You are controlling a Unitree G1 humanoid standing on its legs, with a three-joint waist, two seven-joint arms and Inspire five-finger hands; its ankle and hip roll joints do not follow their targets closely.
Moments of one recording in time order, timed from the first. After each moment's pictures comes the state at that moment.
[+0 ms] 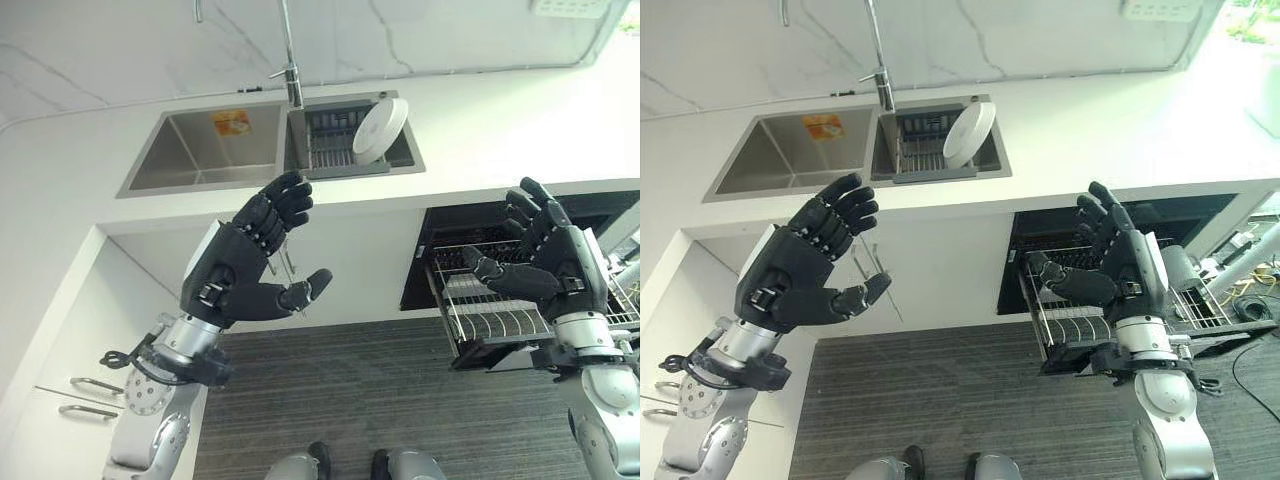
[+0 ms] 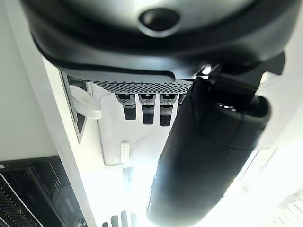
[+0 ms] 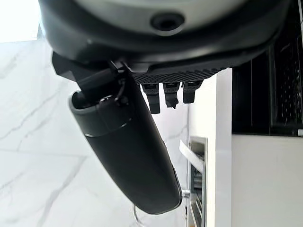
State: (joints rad) left arm 0.09 0.47 0.02 -0.36 -0.57 -0.24 -0.34; right arm 0.11 -0.50 -0.14 -0.38 0.45 -0.02 -0.10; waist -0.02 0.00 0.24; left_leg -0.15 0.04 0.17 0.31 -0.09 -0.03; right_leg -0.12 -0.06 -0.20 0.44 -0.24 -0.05
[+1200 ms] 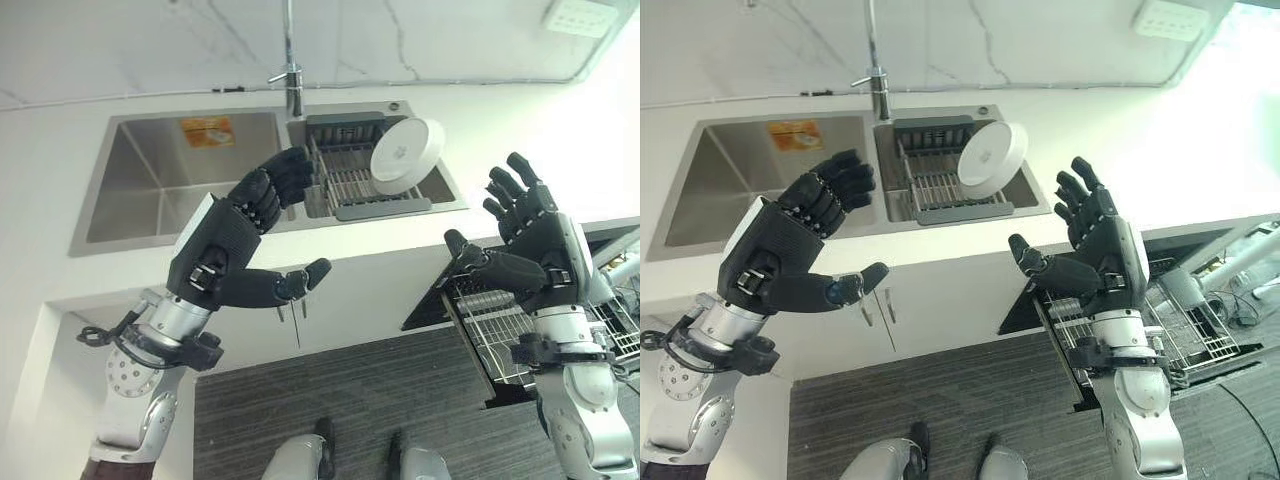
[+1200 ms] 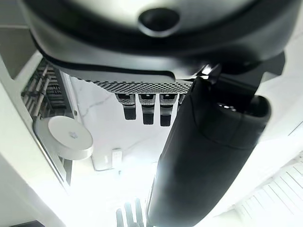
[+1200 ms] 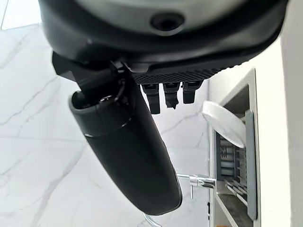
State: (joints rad) left arm 0.01 0.54 0.07 -0.35 -0.51 -0.27 -0.36; right arm 0.08 -0.41 -0.12 -0.43 0.48 -0.08 -0.02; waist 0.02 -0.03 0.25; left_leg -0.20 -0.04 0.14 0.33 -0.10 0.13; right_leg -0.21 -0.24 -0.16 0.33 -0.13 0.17
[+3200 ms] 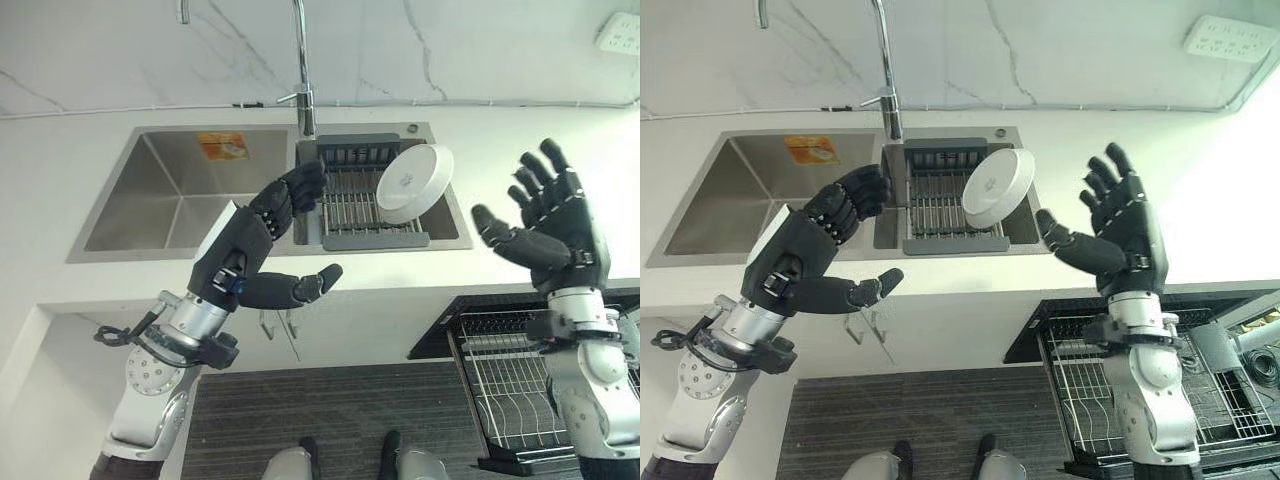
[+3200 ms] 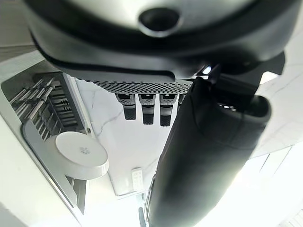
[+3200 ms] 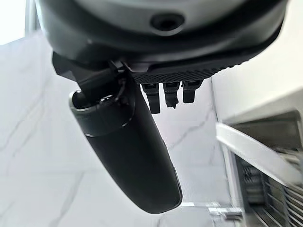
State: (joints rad) left arm -0.01 0.56 0.00 -0.33 -0.43 -0.25 -0.29; right arm -0.05 -0.49 -0.17 -0.32 0.63 -0.06 -0.16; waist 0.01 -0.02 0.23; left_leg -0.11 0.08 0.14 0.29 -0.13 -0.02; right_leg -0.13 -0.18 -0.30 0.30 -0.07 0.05
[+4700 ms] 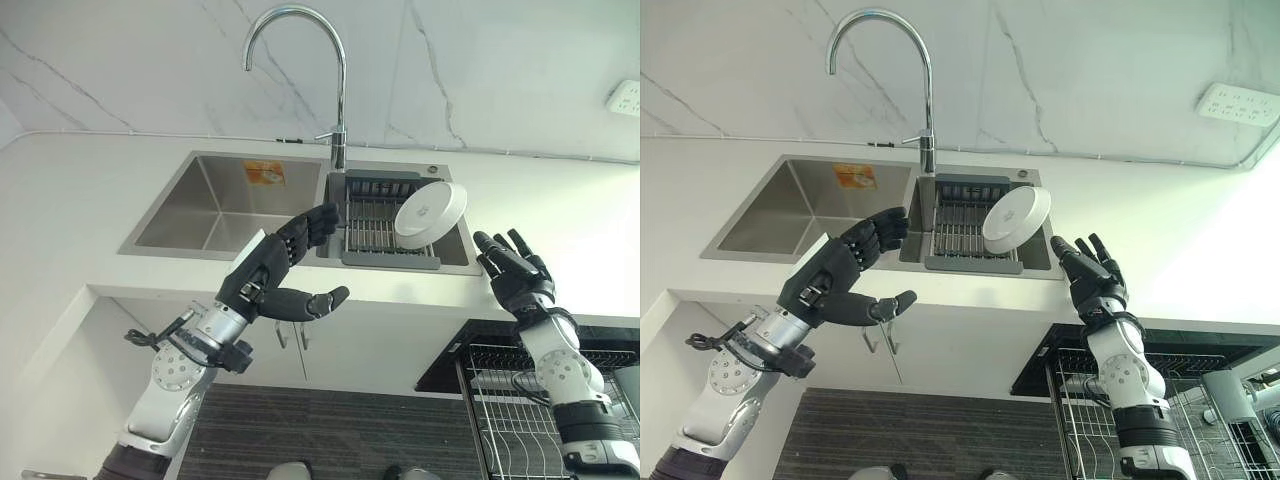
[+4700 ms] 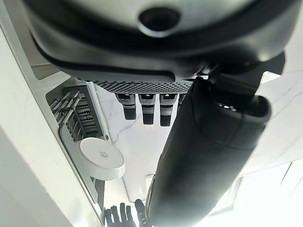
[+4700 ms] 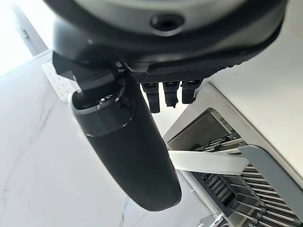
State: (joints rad) left arm -0.05 0.61 -0.15 -0.20 -0.43 -0.22 -0.27; right arm -0.29 -0.50 -0.09 0.25 1.14 0.14 -0.29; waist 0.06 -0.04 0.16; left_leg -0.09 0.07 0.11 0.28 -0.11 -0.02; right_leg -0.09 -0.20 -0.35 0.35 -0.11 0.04
